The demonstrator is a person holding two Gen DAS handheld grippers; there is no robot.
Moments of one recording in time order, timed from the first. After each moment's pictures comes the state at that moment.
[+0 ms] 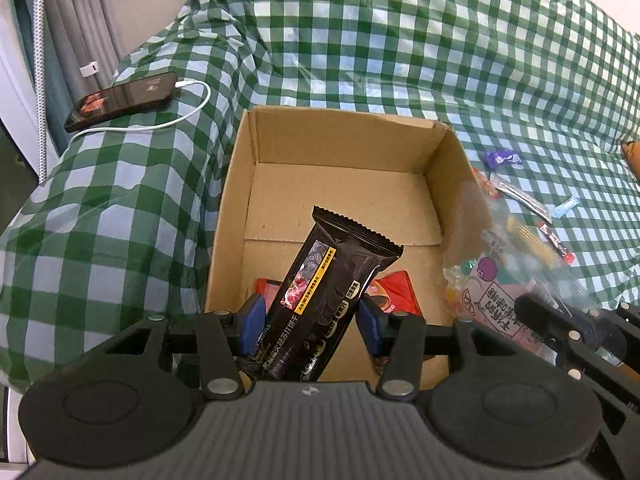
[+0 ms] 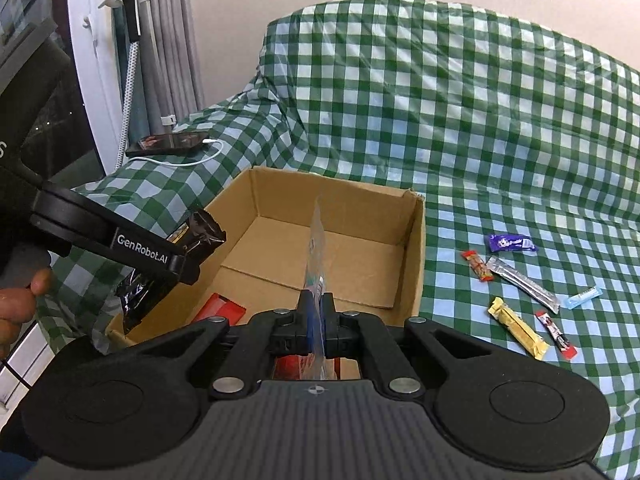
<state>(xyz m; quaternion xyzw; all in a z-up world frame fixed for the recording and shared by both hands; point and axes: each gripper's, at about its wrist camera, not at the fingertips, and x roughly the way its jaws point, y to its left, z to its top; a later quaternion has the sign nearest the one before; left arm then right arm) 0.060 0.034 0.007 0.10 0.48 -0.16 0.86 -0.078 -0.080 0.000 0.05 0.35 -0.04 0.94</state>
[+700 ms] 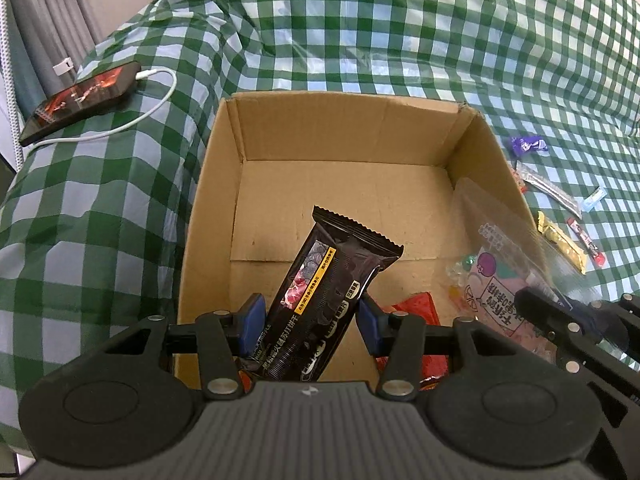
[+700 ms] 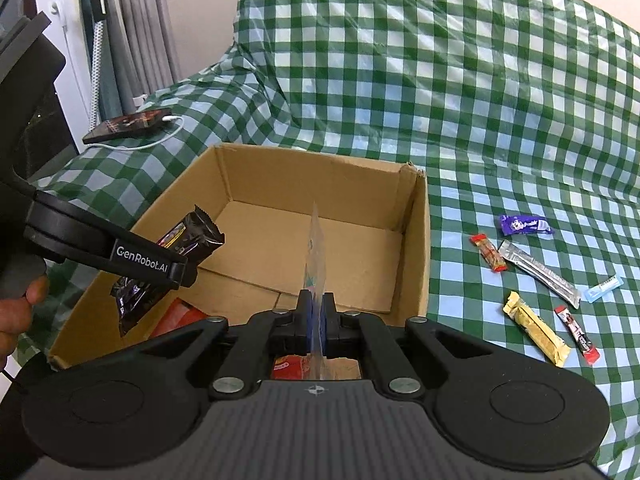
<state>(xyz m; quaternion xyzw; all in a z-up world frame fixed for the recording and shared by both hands) 0.121 0.000 -0.039 0.13 0.50 -0.16 0.84 -0.014 -0.109 -0.042 0.06 0.39 -0.05 0.92</state>
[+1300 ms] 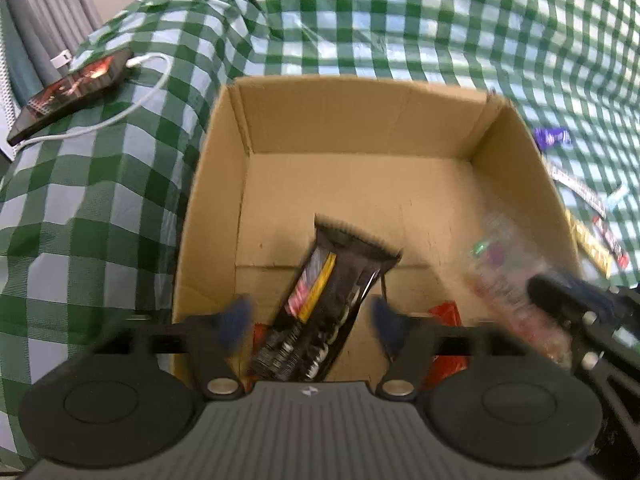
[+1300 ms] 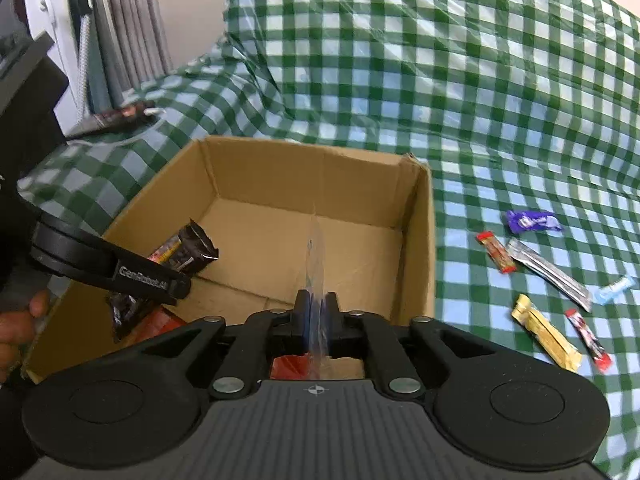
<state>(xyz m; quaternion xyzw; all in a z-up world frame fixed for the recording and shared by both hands) 0.146 -0.004 -0.058 0.13 0.51 -0.14 0.84 0.012 -0.117 -0.061 0.07 0.39 -0.04 0.92</state>
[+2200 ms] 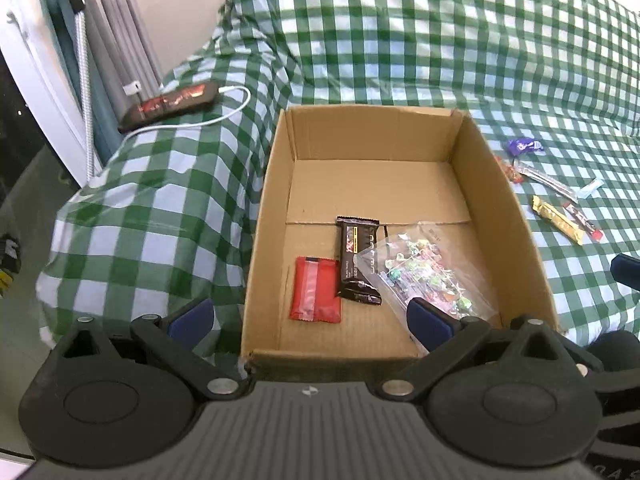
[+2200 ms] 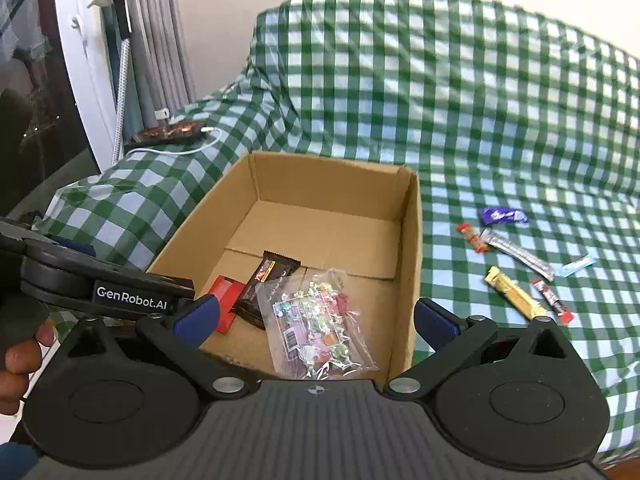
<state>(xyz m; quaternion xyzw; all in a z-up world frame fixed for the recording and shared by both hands) -0.009 0.055 0.005 0.14 0.43 -0.11 0.88 -0.110 -0.057 0.006 0.06 0.36 -0.06 0.93</state>
